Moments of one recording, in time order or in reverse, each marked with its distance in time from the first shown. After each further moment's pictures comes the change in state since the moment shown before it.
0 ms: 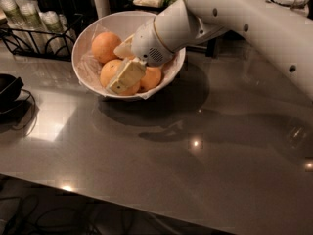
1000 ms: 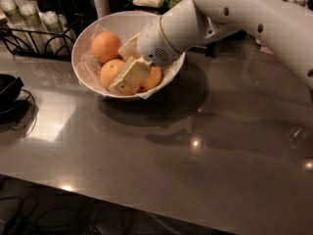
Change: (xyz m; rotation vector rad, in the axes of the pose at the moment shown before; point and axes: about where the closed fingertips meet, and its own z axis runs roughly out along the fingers) arm 0.000 0.008 -0.016 0.035 0.005 0.000
